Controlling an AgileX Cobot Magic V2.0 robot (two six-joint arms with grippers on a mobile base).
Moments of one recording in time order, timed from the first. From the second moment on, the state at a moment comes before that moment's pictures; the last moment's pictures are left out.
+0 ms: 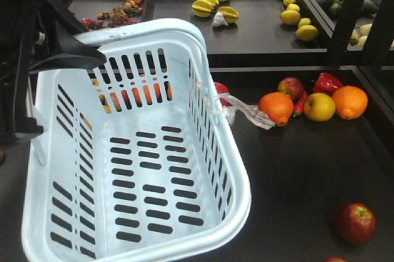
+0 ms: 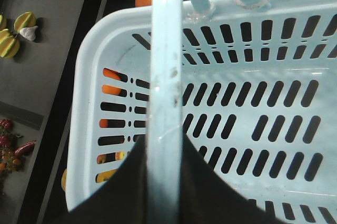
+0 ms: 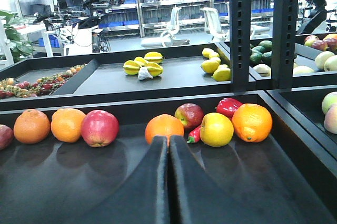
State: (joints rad) left arm -0.74 1.27 -1.72 0.04 1.30 0.68; right arm 0.01 -0.01 0.03 -0.03 0.07 0.12
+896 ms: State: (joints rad) left arm -0.74 1.30 -1.72 0.04 1.30 0.68; right arm 0.01 -0.01 0.03 -0.03 0.07 0.12
